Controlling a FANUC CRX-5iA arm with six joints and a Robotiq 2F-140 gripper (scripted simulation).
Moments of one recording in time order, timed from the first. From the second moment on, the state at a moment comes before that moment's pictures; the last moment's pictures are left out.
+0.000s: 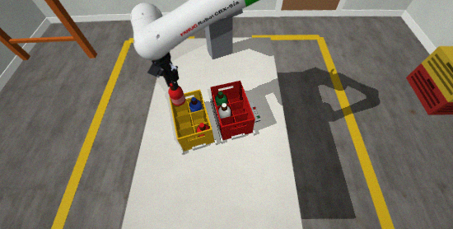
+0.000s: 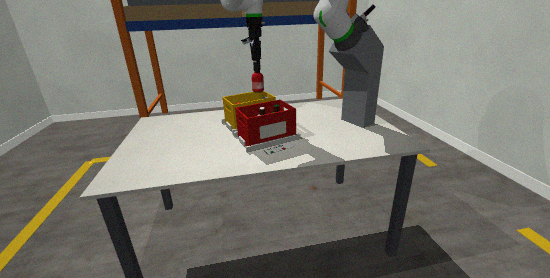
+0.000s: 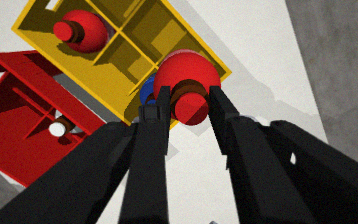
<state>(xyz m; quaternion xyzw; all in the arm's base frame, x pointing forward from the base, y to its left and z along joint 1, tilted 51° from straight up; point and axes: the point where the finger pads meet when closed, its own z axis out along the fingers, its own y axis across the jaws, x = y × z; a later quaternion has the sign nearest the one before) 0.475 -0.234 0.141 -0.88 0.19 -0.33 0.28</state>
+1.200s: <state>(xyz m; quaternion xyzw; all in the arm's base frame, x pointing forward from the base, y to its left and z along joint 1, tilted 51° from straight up) 0.478 -0.180 0.175 -0.88 0.19 -0.33 0.28</state>
